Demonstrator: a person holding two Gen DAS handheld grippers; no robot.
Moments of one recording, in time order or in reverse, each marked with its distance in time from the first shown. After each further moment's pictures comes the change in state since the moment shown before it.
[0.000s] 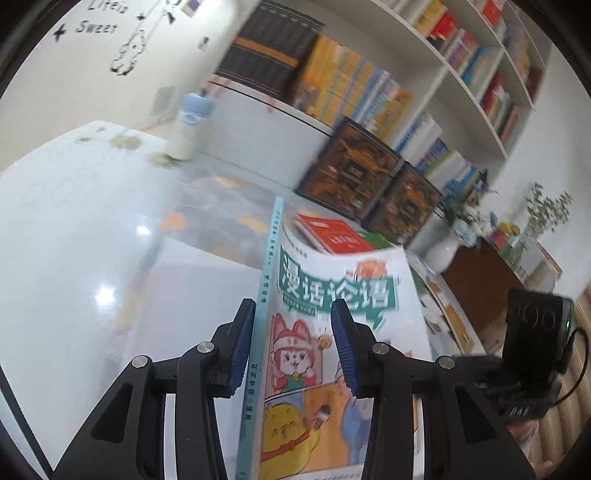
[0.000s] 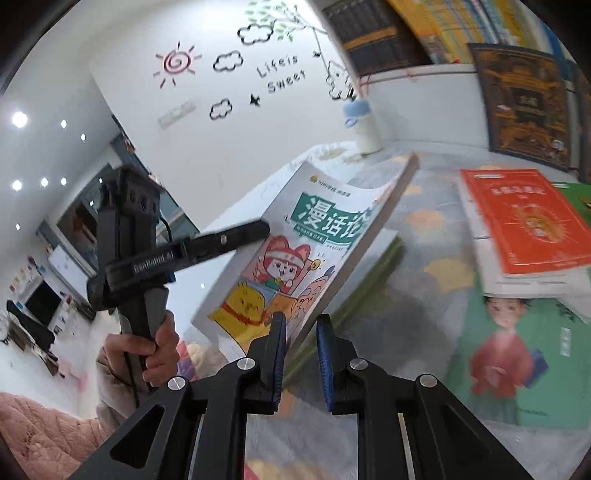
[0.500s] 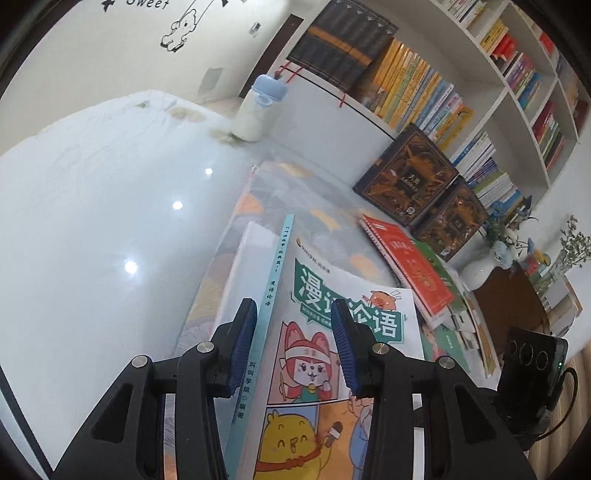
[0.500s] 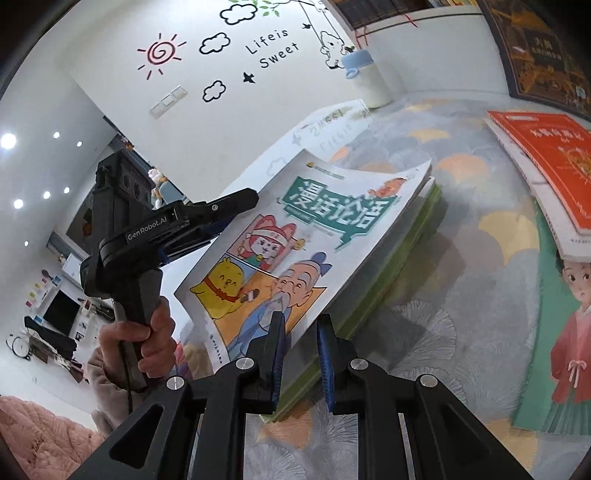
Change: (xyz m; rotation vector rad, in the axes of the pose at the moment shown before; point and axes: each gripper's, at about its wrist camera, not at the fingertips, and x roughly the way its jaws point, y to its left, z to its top) left arm 0.003 0.054 0.000 -0.135 0.039 0.104; right arm 0.059 -0.013 -0.012 0.092 0.087 0.067
